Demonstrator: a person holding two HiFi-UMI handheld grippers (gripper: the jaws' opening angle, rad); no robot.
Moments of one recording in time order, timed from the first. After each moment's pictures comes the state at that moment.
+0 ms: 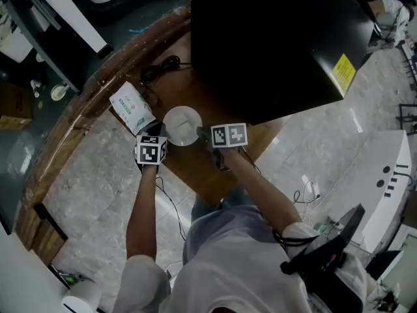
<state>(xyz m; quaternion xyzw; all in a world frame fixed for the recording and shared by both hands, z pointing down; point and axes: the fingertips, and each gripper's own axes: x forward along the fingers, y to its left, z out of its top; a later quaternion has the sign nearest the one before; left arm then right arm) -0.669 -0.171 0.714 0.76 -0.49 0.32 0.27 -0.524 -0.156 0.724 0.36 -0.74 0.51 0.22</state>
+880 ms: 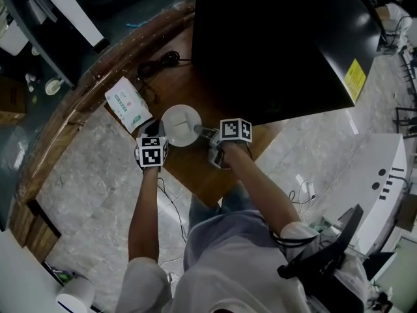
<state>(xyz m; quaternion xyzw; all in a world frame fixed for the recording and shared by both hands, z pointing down) -0.678 -0.181 0.733 0.75 -0.54 0.29 0.25 -0.552 -0.160 0.741 0.28 -0.68 0.68 0.06</state>
